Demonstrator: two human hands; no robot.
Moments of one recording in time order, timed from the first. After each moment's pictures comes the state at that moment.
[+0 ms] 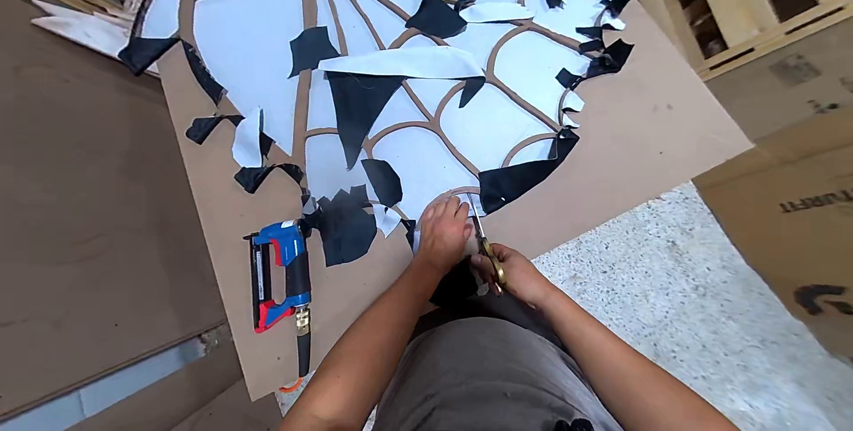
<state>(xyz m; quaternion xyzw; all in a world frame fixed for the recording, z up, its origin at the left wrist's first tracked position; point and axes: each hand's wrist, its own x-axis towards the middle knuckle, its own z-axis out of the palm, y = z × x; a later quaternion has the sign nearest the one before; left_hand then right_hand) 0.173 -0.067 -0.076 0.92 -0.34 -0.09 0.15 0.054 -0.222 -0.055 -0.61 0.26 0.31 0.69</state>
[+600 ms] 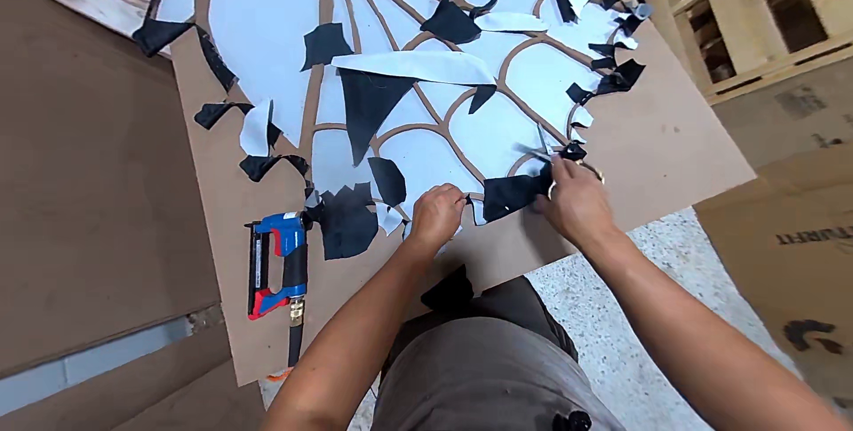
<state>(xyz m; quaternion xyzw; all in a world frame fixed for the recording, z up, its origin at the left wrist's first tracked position) 0.221 -0.073 -0.036 0.92 -0.24 -0.14 0.27 0.152 -0.325 0.016 -0.98 0.13 0.09 0.14</state>
